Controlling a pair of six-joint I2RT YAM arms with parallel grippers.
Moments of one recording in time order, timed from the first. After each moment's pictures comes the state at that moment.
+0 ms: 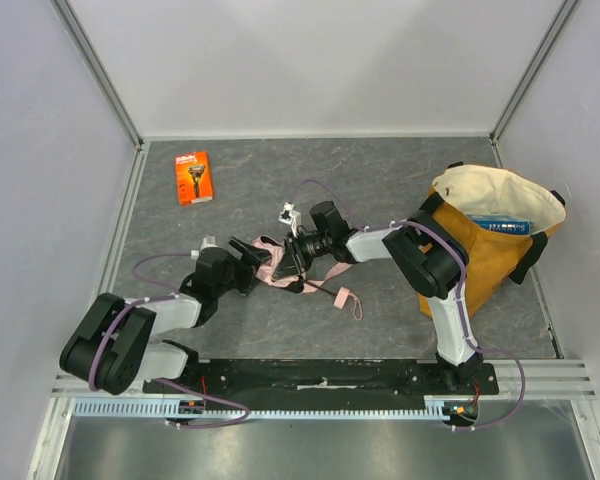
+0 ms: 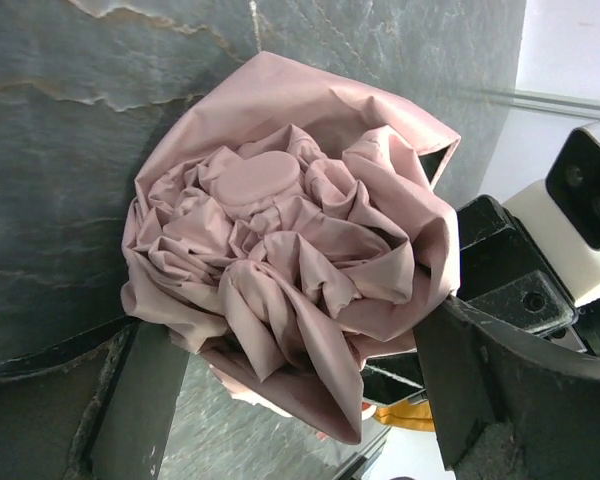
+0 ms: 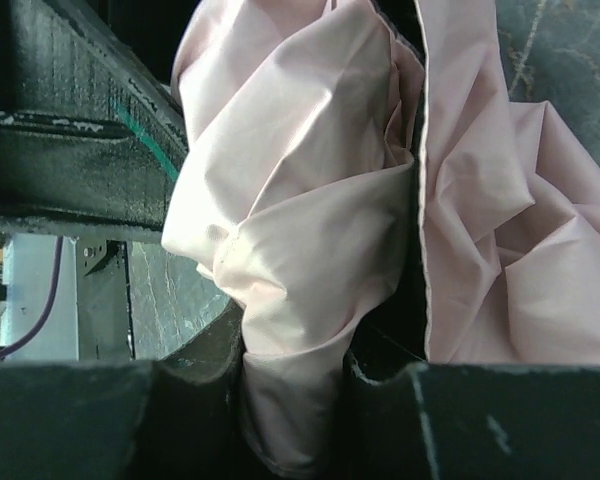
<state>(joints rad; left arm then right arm) -0.38 1.29 0.24 0.49 0.11 -1.31 0.70 2.13 1.15 0.33 -0.87 0.28</state>
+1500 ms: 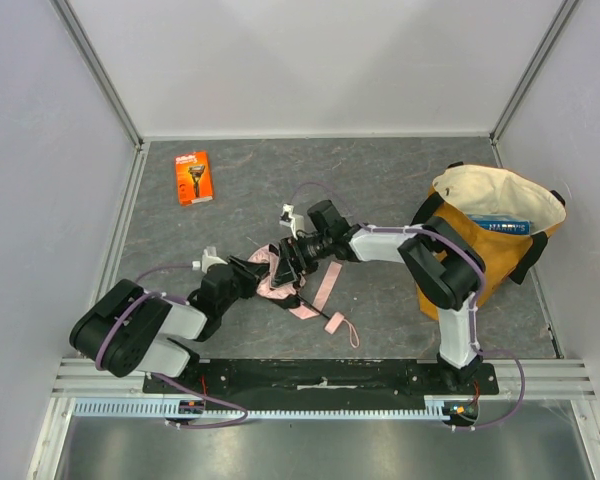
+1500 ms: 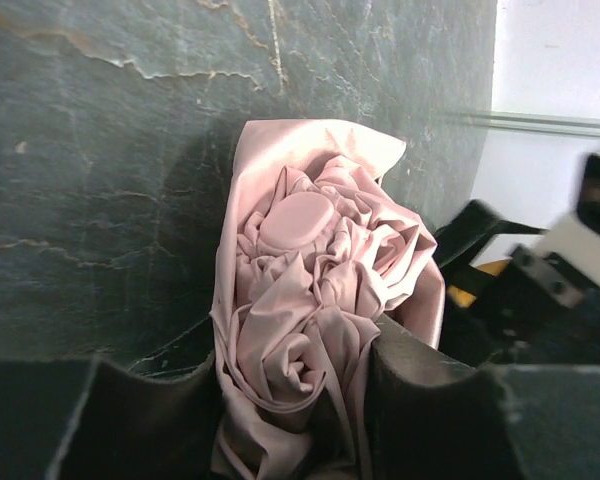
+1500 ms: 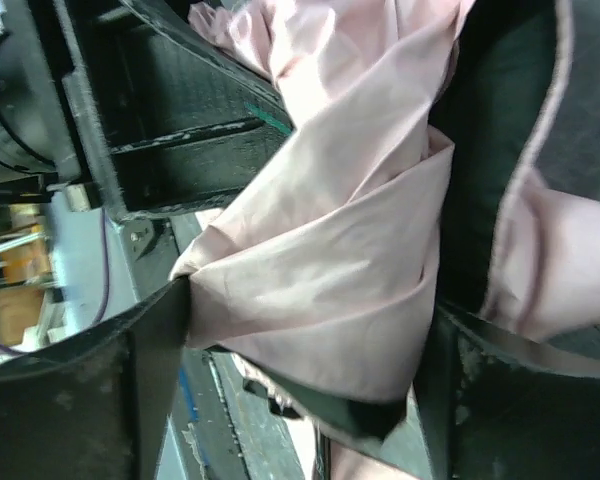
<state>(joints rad) -0.51 1.41 0.12 0.85 -0.09 -1.37 0.72 2.04 1.15 0.10 -0.86 0.42</state>
